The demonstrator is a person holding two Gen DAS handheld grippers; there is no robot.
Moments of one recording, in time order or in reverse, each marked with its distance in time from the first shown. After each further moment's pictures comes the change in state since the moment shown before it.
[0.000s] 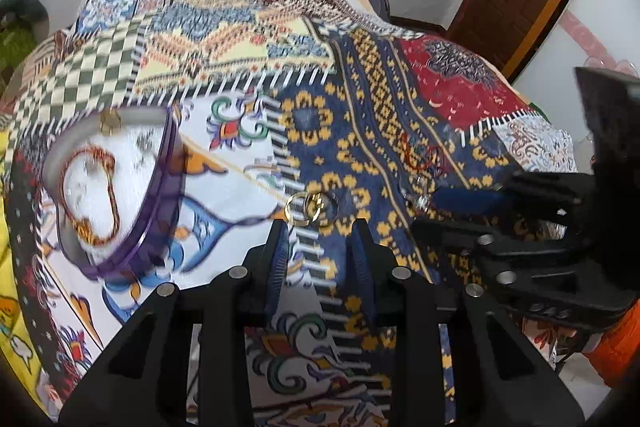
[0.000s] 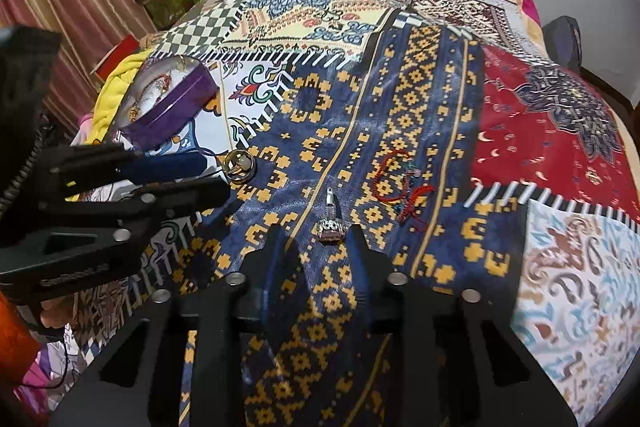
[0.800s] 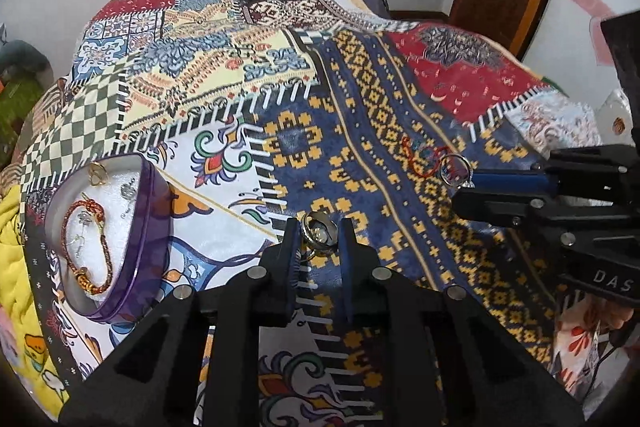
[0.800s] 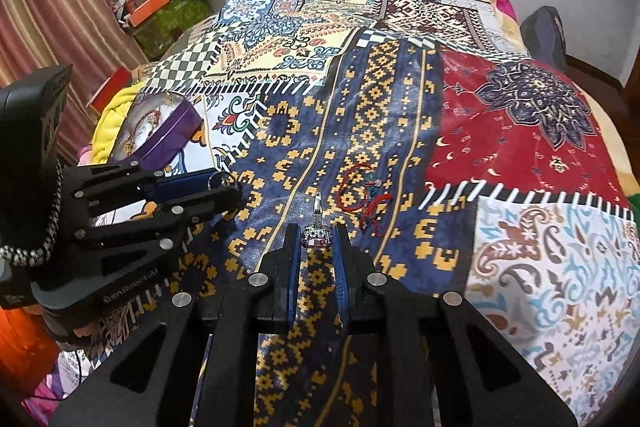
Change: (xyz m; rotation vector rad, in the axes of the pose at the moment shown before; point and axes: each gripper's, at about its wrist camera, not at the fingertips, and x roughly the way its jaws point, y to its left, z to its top) left arm 0.015 -0.022 0.008 0.127 -0.027 0.108; right arm -0.024 -0.019 -0.002 0.082 -0.076 -0.004
